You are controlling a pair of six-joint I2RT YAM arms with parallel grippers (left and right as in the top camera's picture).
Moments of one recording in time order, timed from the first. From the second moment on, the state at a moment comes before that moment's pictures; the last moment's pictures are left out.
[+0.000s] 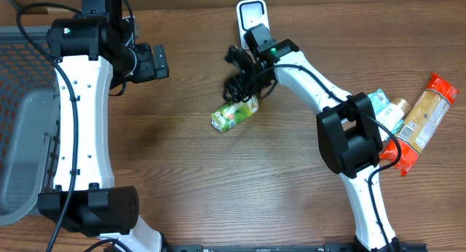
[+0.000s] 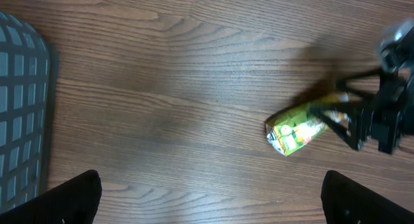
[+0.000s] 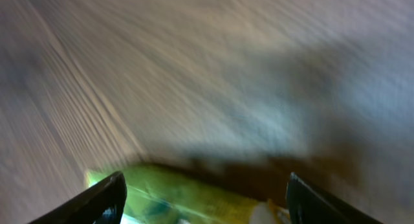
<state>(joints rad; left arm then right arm) 0.03 1.80 2.04 -1.48 0.05 -0.18 0.47 2.40 2.00 -0.90 -0.48 -0.10</state>
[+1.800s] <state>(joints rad) 0.03 1.80 2.04 -1.48 0.05 -0.18 0.48 1.95 1.35 -0.72 -0.17 -0.43</state>
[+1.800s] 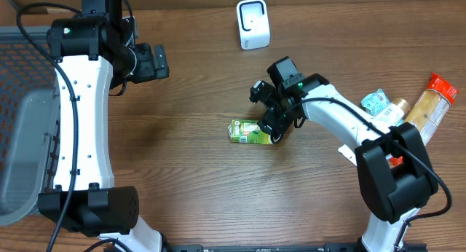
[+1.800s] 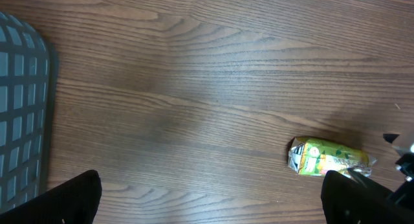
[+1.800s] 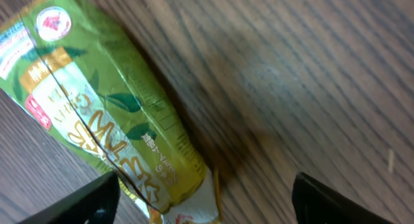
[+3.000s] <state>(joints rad) 0.03 1.80 2.04 -1.48 0.05 -0.18 0.48 1.95 1.31 -0.54 -0.28 0.58</state>
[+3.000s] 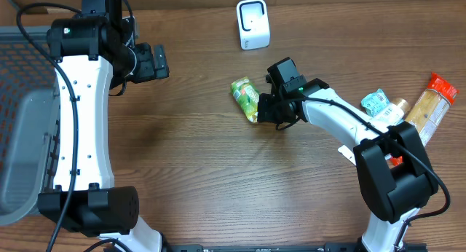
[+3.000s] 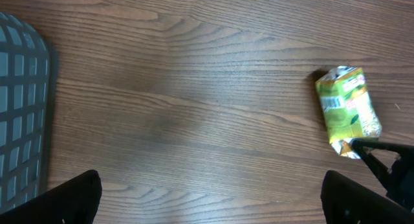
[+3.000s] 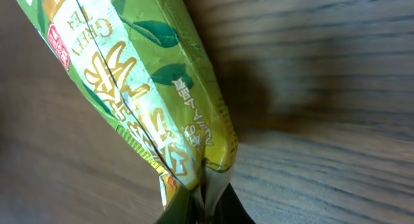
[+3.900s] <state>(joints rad) 0.03 1.80 2.04 -1.48 0.05 -0.18 0.48 2.04 1.30 -0.43 -0.44 0.17</state>
